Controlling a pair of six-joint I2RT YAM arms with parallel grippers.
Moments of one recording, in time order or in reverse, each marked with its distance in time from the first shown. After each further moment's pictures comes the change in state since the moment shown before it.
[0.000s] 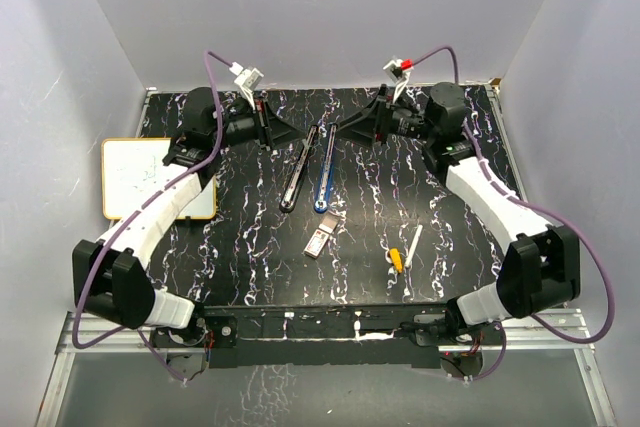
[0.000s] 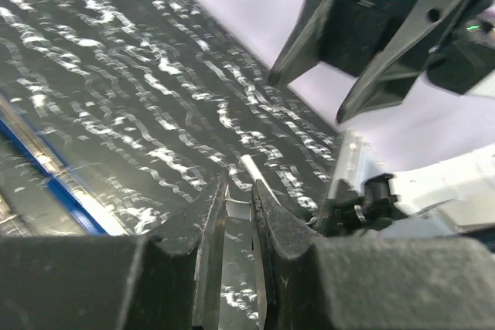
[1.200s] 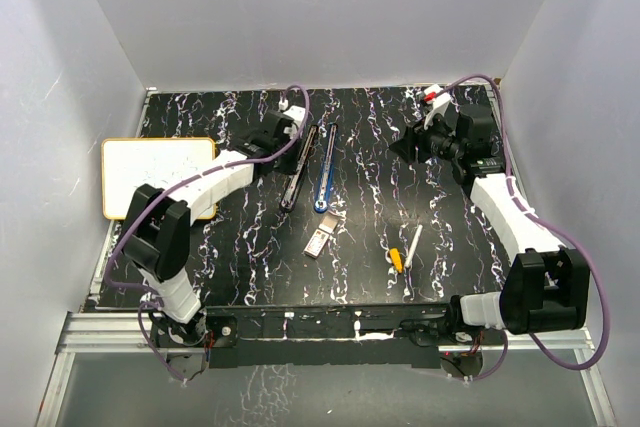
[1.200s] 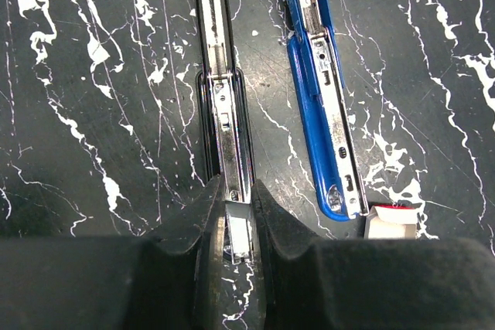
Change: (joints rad) left arm -0.220 0.322 0.120 -0.481 -0.936 0.380; right arm -0.250 -0.130 -0.172 -0.431 0.363 -0.644
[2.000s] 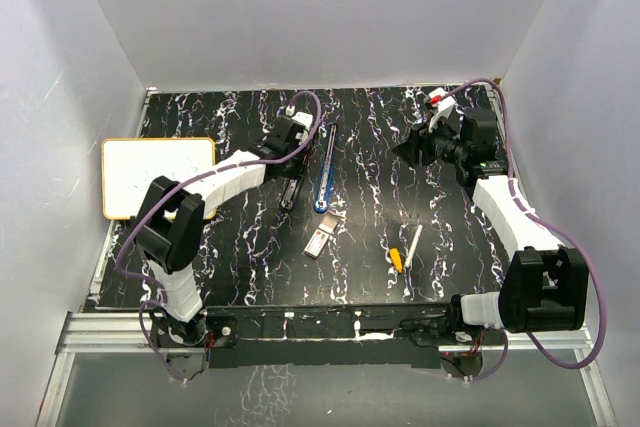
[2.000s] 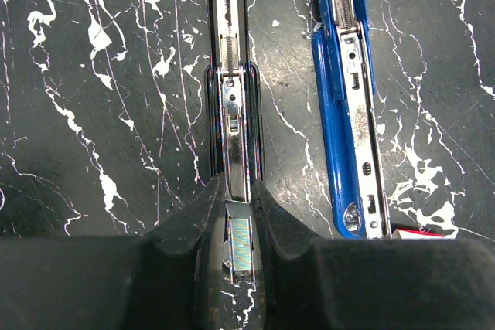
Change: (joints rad) left arm -0.042 0.089 0.023 -0.004 -0.117 -0.032; right arm -0.041 0.004 -0.033 0.014 -0.047 0.002
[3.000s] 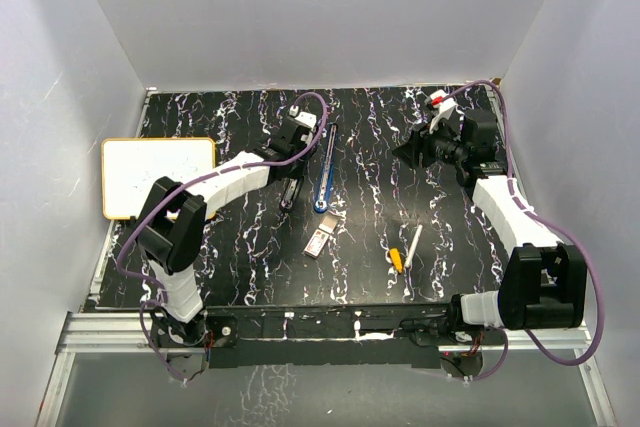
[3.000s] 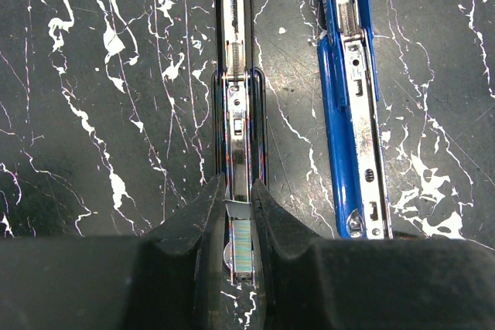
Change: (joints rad) left arm -0.034 0.003 0.010 0.000 -0.082 0.006; right arm -0.013 0.014 -0.016 0.022 -0.030 0.030
